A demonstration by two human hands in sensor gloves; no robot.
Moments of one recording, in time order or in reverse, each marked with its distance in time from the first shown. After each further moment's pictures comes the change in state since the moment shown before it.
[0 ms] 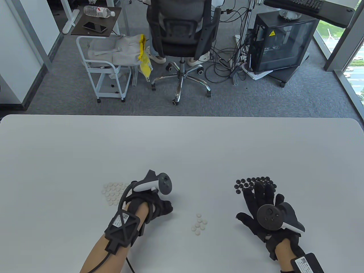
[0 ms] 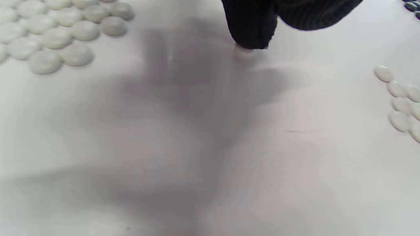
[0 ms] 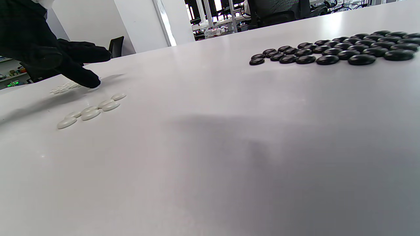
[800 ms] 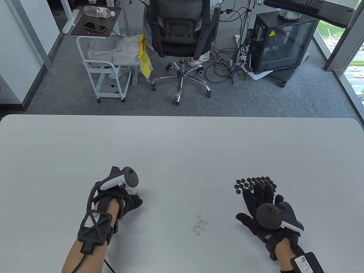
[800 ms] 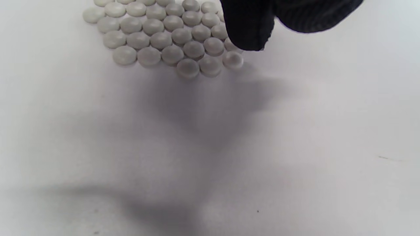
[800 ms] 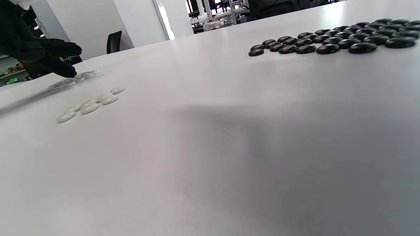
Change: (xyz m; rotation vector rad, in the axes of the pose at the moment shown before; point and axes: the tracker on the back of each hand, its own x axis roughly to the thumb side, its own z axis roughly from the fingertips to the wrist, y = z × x) left_hand -0.062 0.006 0.031 0.042 0.101 0.114; right_hand -0.002 0.002 -0.002 0.027 0.006 -0.009
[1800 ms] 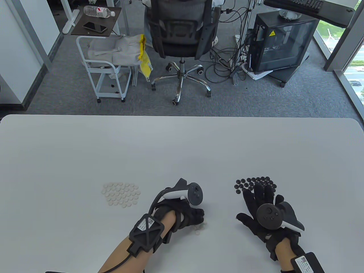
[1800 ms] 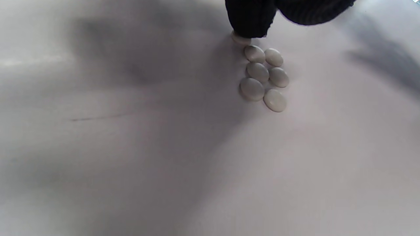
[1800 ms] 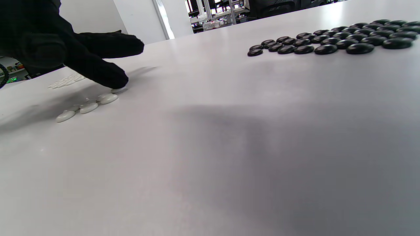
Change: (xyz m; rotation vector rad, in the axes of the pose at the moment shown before) left_hand 0.180 -0.043 -0.033 -0.059 -0.384 -0.197; right_hand -0.001 0.001 0.000 0.003 0.002 0.002
